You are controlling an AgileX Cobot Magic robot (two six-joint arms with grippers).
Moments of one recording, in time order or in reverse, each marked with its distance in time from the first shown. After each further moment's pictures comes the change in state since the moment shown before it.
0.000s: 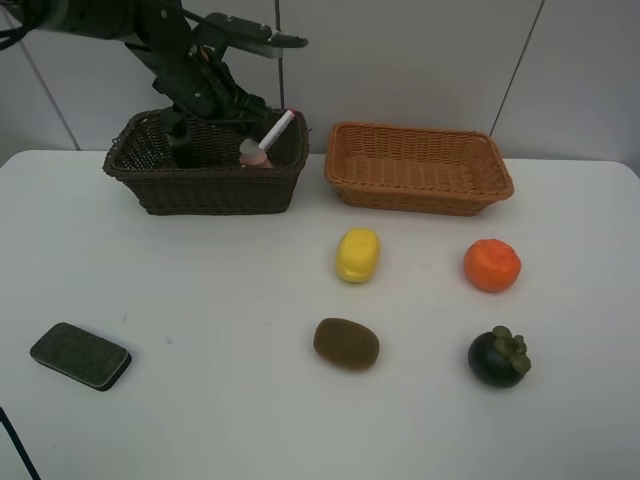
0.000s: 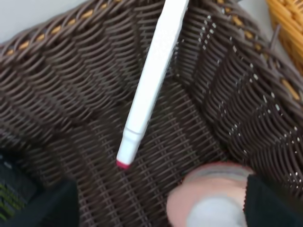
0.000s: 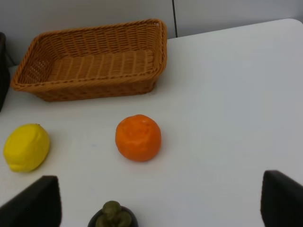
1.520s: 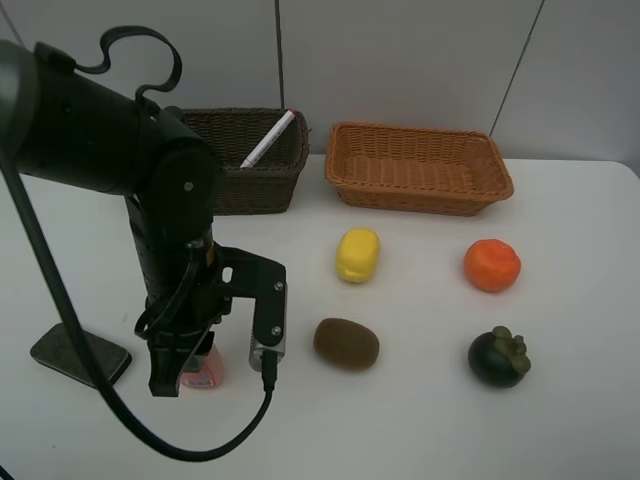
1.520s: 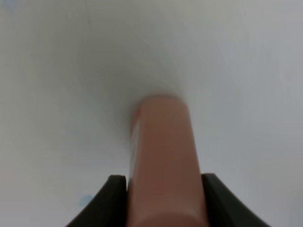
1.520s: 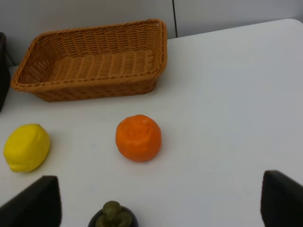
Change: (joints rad) left arm -0.411 -0.259 0.638 0.019 0.355 0.660; right arm 0.000 0.000 0.000 0.000 0.000 0.000
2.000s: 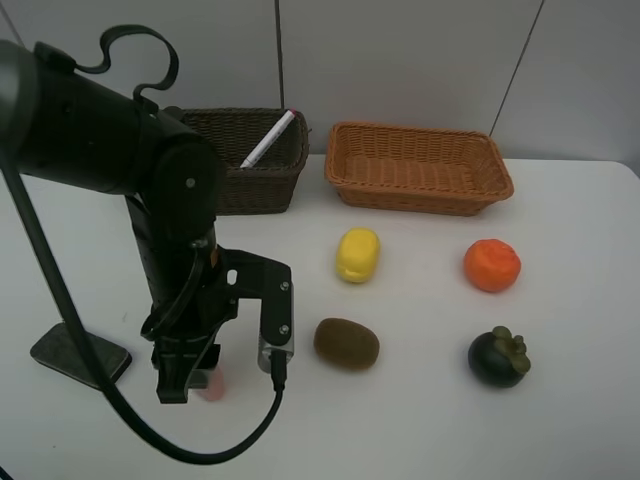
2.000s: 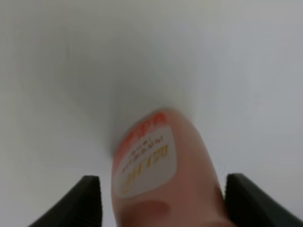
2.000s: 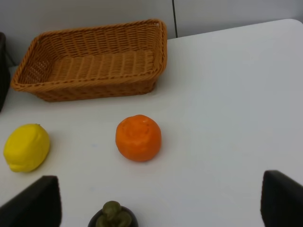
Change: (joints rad) left arm 0.000 0.003 0.000 -0.065 -0.001 0.028; right arm 0.000 0.000 0.000 0.000 0.000 0.000
